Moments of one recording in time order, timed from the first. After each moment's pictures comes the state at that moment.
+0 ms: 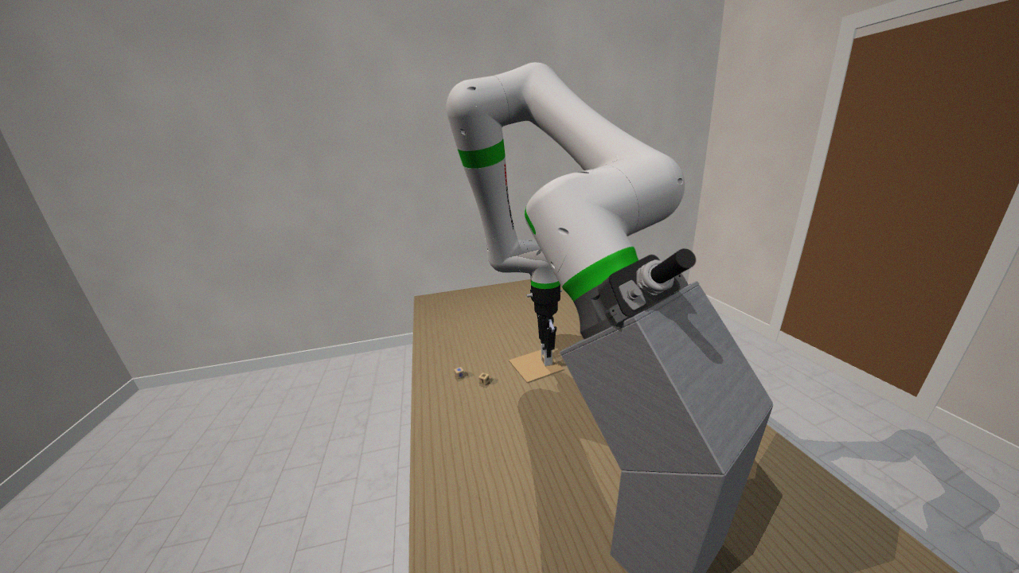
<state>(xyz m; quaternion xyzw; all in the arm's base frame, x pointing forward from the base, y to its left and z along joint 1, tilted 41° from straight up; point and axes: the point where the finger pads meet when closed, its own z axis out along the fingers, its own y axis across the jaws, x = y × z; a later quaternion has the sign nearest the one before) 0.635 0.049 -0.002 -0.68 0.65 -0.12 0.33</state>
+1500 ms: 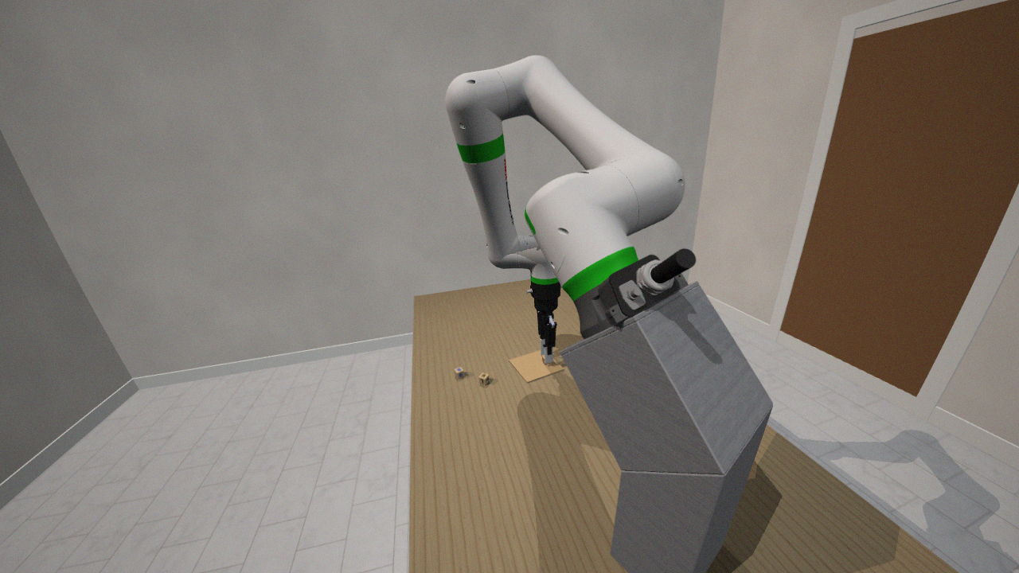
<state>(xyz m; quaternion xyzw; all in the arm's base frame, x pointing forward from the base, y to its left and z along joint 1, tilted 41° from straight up) 0.627 0.045 0.008 -0.68 0.65 -0.12 0.33</state>
